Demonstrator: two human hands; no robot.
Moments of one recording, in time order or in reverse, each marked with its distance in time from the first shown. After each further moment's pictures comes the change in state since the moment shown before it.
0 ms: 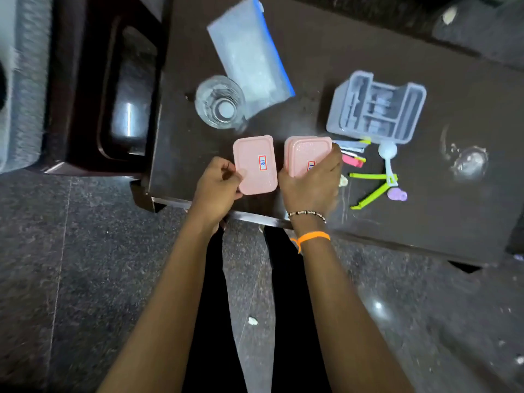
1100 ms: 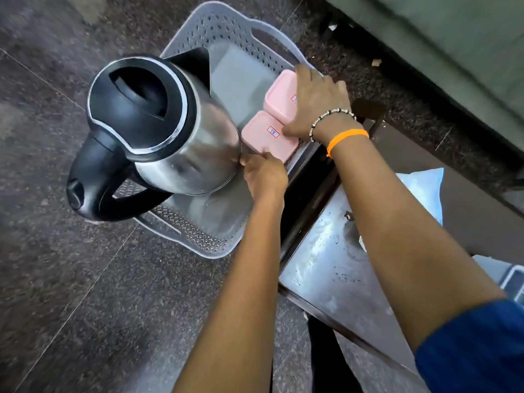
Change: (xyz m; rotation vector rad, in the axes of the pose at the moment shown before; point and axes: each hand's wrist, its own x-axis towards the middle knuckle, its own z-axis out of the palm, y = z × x) left_hand 0.154 0.101 -0.254 -0.378 0.528 -0.216; right_hand -0.013 -0.423 0.163 -0.599 -0.368 -1.094
